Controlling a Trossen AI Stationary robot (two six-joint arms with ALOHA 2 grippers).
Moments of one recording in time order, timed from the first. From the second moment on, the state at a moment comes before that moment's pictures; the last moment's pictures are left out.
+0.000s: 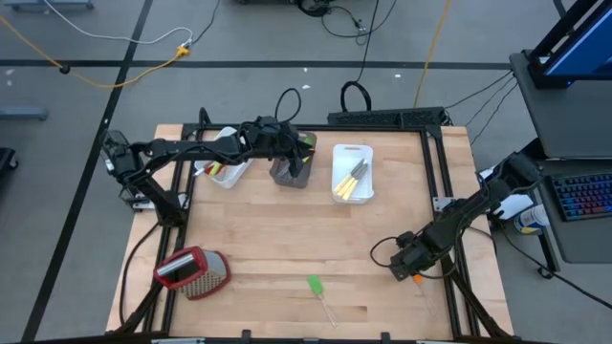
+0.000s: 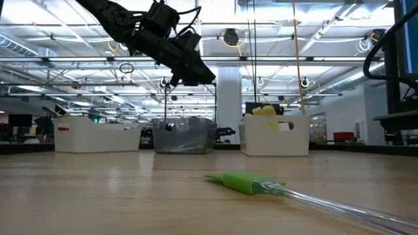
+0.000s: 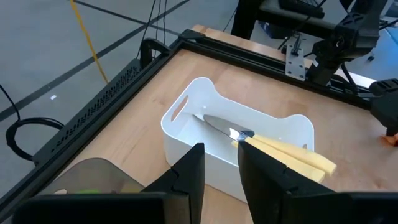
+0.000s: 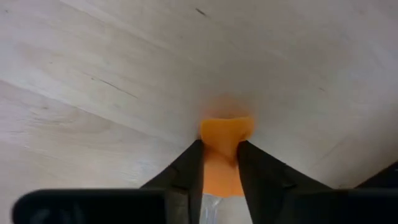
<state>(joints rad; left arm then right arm) 0.42 1.61 1.02 0.19 0.17 -0.10 0.64 1.37 0.48 -0.65 -0.24 1.77</state>
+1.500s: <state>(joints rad) 0.38 1.61 1.02 0.19 0.17 -0.10 0.62 1.09 0.48 -0.47 0.53 1.31</state>
